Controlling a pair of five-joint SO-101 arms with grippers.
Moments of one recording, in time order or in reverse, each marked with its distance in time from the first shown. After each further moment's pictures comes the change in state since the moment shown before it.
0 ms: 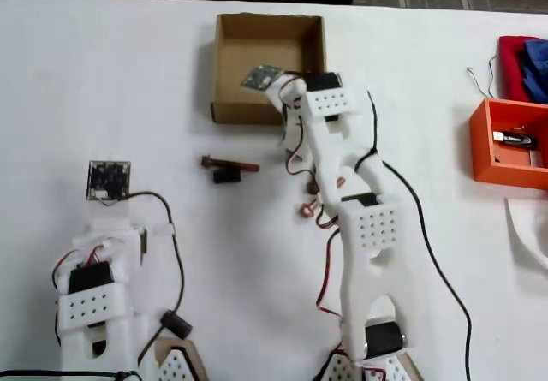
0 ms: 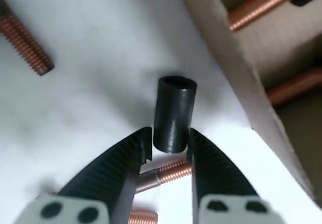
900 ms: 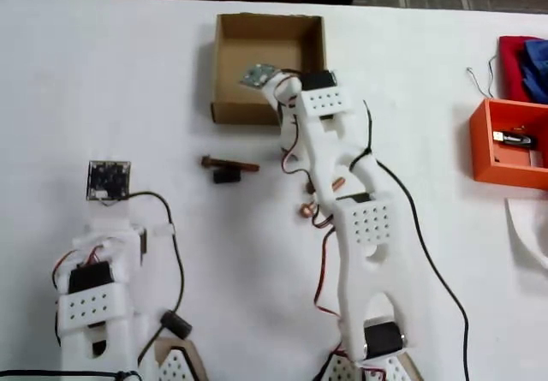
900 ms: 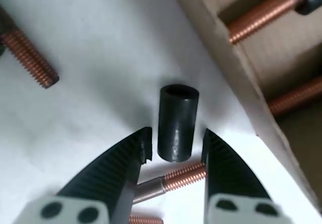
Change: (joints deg) left arm 0.0 0.0 0.0 0.0 0.0; right arm -0.7 4.6 -6.2 2.5 -2.5
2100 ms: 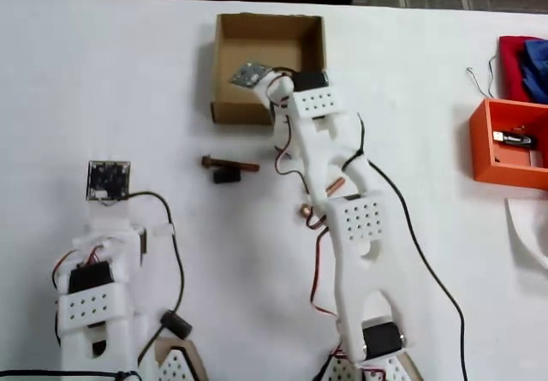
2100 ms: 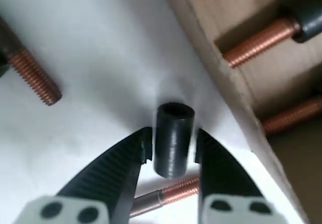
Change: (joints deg) left arm -0.1 0.0 0.0 0.0 0.0; right arm -1.4 5.9 -9.8 2.8 0.0
